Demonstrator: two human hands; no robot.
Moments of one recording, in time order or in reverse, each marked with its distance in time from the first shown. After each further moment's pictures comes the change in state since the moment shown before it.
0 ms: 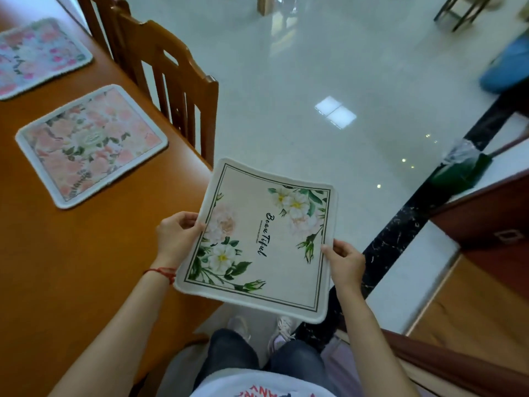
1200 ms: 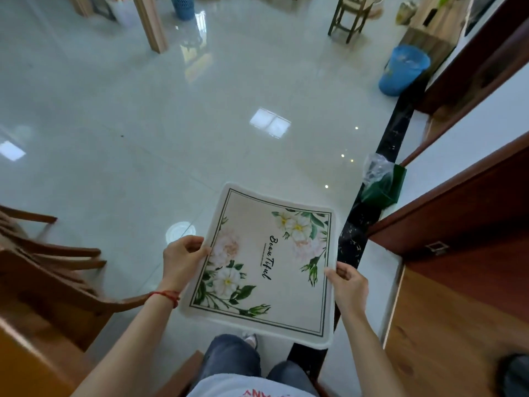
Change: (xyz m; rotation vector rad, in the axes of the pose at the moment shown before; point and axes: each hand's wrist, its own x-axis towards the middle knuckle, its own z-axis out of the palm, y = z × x) left_hand 0.182 0.241 0.266 -0.005 -0.231 0.086; right_hand 0.292 -0.069 -0.132 -0.003 0.266 0.129
